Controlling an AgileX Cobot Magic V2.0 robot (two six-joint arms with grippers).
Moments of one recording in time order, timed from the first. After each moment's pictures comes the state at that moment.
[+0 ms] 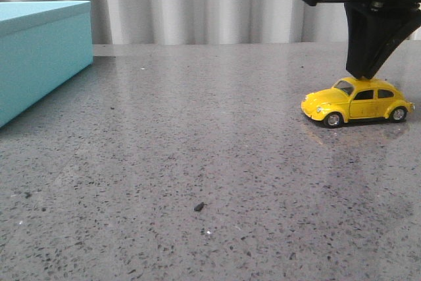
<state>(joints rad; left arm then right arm) -0.01 0.10 -0.24 -0.17 0.15 -0.04 0.25 1.57 -1.29 0.03 1.01 0.03</state>
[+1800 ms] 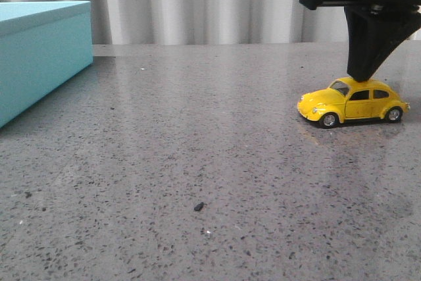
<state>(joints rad) -0.01 0.10 -0.24 -0.17 0.15 -0.04 0.25 1.58 -1.30 0.02 1.03 0.03</state>
